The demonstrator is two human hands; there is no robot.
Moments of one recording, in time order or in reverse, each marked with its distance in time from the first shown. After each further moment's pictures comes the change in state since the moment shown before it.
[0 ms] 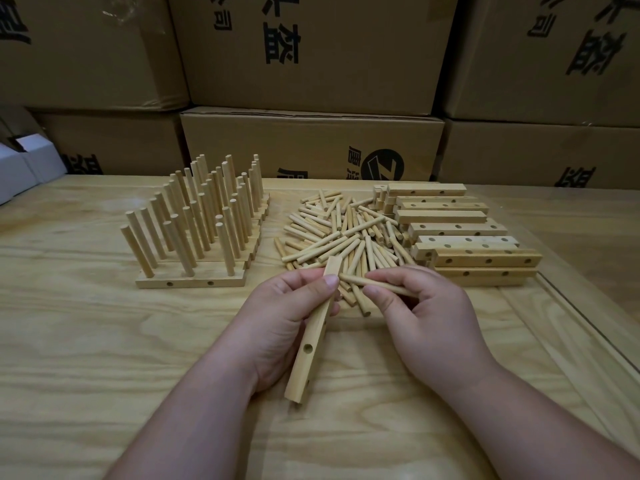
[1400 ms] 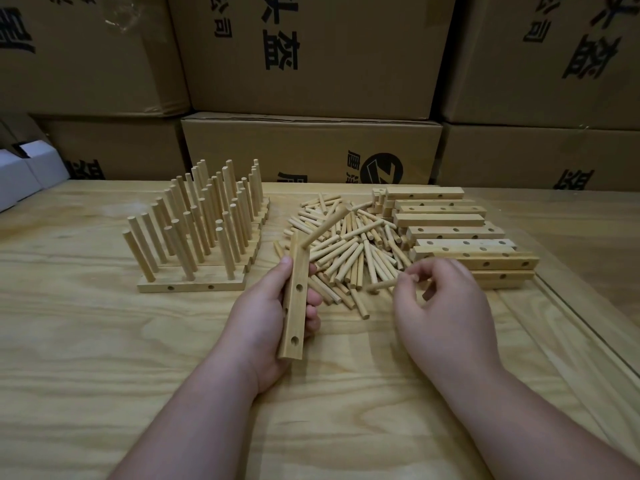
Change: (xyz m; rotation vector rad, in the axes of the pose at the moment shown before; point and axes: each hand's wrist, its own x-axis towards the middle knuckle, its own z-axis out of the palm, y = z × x) left_hand 0.006 0.003 0.000 -0.124 0.201 -0.004; right_hand 0.006 0.003 -0.004 -0.335 0.184 0.205
